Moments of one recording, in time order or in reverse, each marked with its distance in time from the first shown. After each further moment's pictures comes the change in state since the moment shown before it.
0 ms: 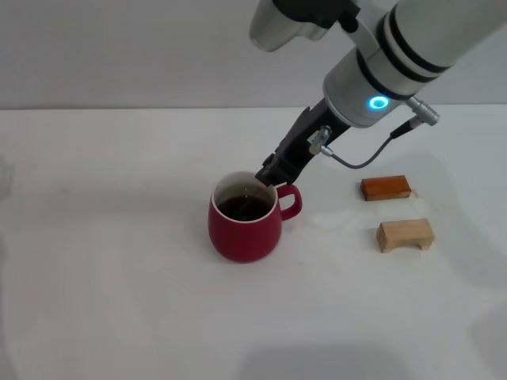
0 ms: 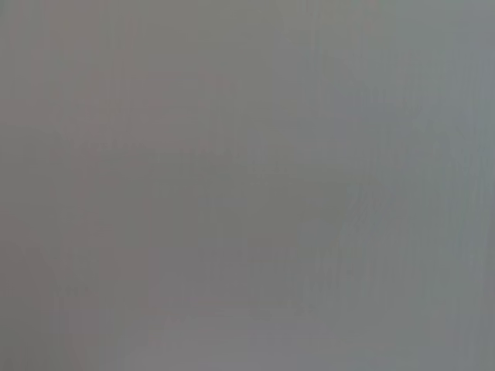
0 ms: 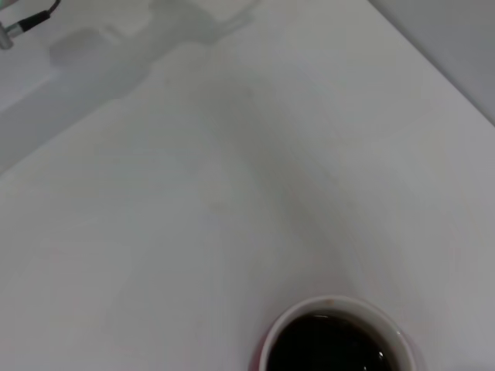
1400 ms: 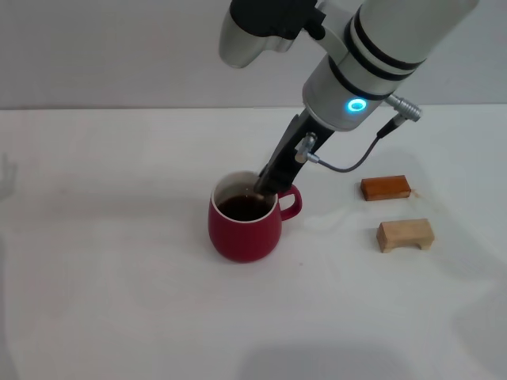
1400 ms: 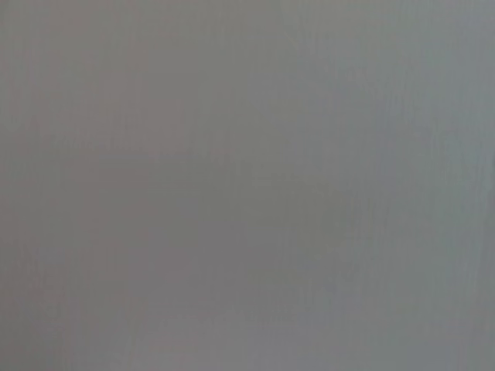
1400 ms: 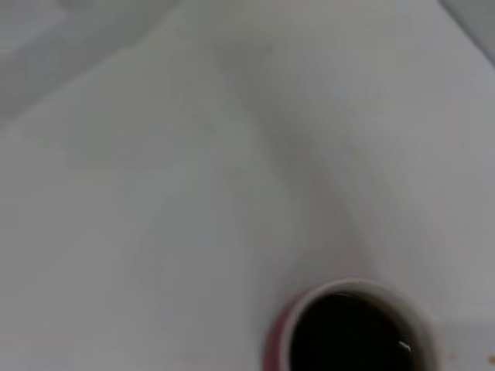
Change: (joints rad) left arm -0.002 -0.002 0.000 -0.001 0.006 0.008 -0.029; right arm 0.095 0.013 -0.029 -0.075 -0.035 0.039 0.018
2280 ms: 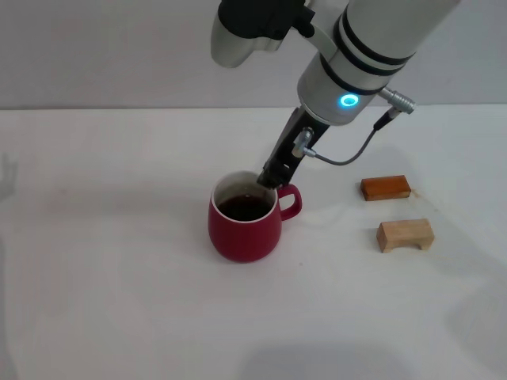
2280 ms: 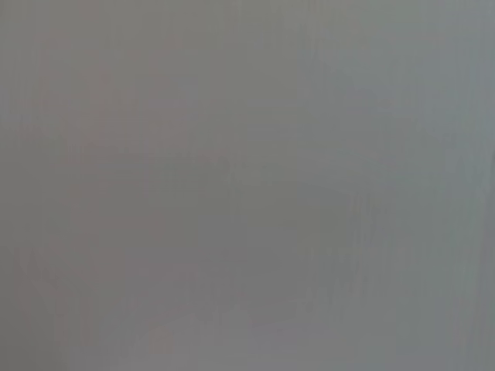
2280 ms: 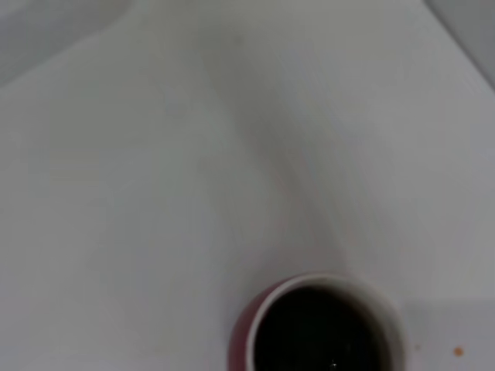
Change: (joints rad) left arm 0.000 0.000 0.002 0.000 0.001 0.003 -0.006; right arm 0.044 0.000 -0.021 -0.044 -0.049 -0.019 0.015
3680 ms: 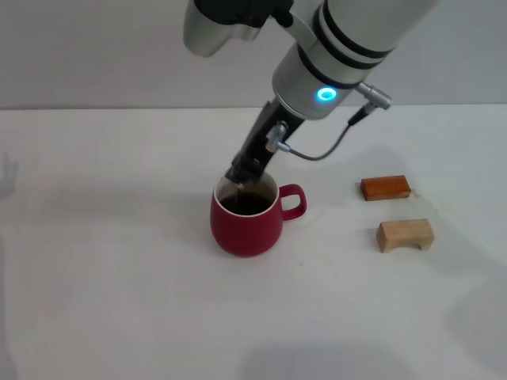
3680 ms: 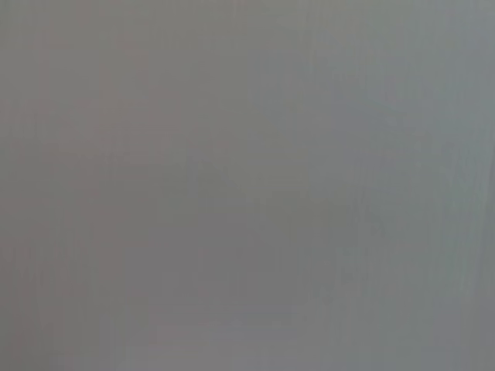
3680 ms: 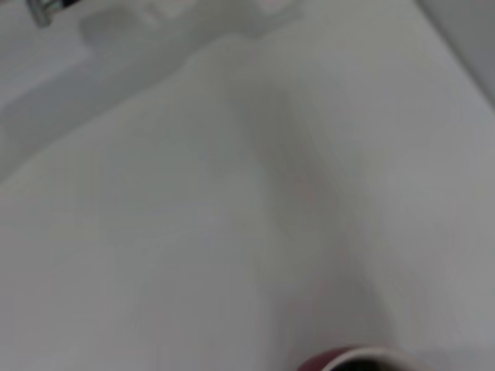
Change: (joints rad) left arm 0.001 0.000 0.000 -0.002 0.000 0.011 -0.002; right arm 0.013 0.000 -0.024 0.016 0.074 -0.065 -0.001
